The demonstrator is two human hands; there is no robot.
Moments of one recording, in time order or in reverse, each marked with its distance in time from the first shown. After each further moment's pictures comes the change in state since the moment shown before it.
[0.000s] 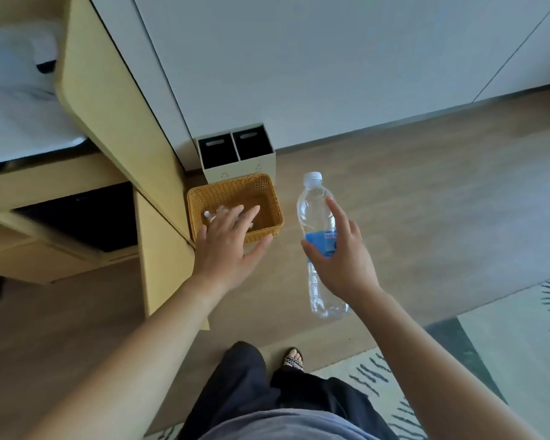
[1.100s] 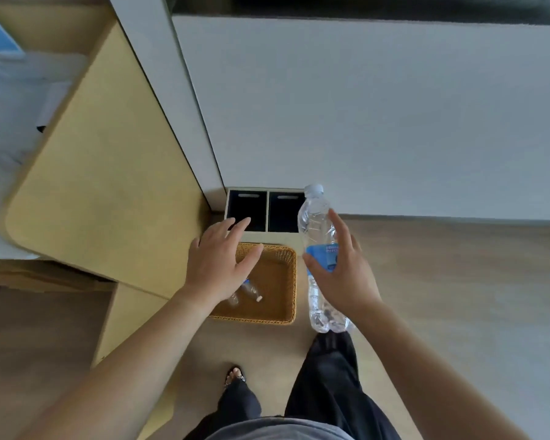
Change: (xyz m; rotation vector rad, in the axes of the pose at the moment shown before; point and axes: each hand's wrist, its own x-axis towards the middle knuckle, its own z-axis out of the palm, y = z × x) left_hand 0.374 -0.083 -0.031 0.008 0.108 -0.294; right_hand 0.444 -0.062 0.021 -0.049 -0.281 -0.183
